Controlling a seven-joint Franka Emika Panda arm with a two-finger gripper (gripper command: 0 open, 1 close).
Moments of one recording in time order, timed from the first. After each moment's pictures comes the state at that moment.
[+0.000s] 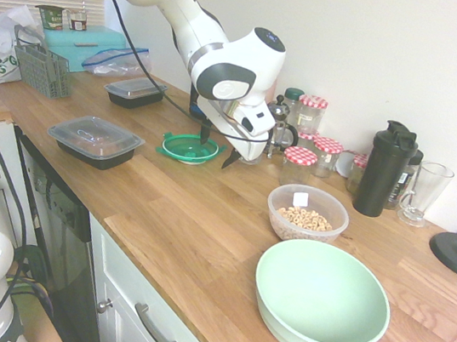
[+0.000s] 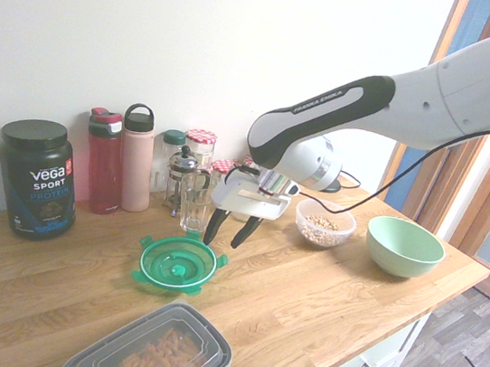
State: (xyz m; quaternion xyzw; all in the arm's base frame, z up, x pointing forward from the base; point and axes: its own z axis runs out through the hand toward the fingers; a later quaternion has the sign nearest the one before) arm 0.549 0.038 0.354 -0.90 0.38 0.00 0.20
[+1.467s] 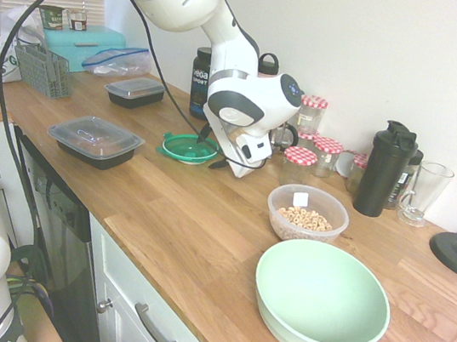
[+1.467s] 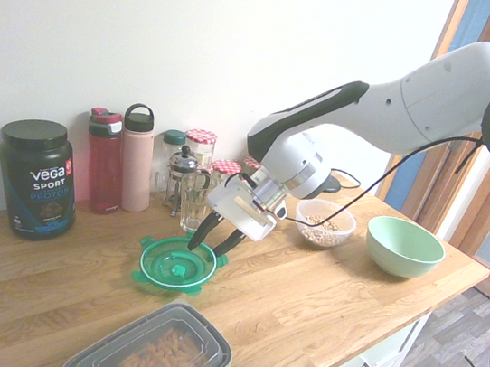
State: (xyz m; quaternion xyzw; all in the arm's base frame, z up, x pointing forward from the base) arm 0.555 0.034 0.309 -0.86 0.37 0.09 0.34
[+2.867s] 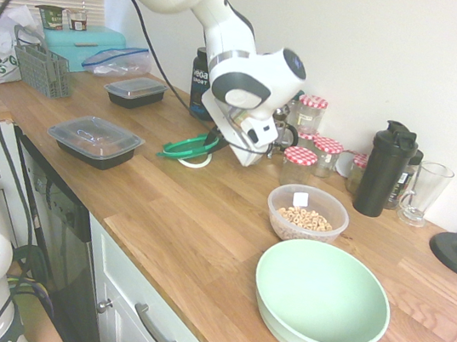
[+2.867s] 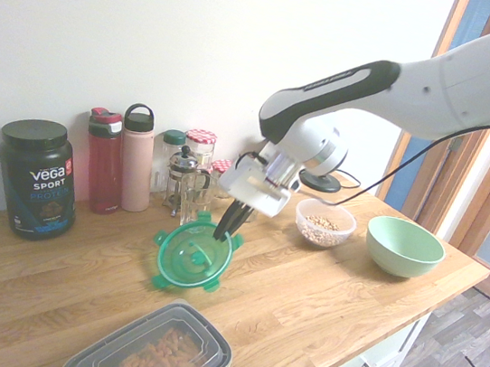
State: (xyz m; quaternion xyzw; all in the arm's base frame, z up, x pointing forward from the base) arm 0.537 0.022 0.403 -0.91 0.34 0.04 0.23
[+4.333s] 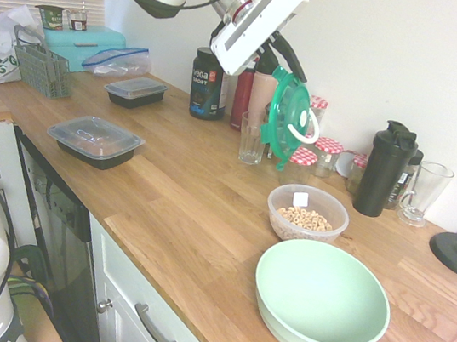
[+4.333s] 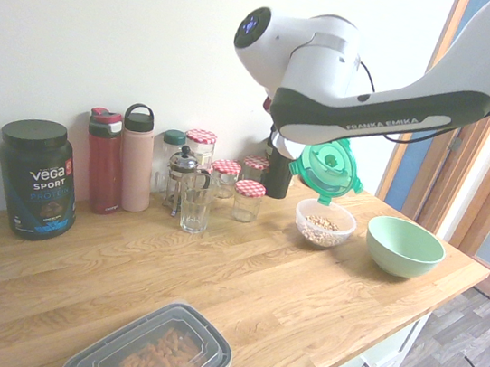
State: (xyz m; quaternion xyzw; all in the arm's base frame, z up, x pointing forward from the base) arm 0.498 0.027 0.548 -0.80 0.27 -0.22 -0.48
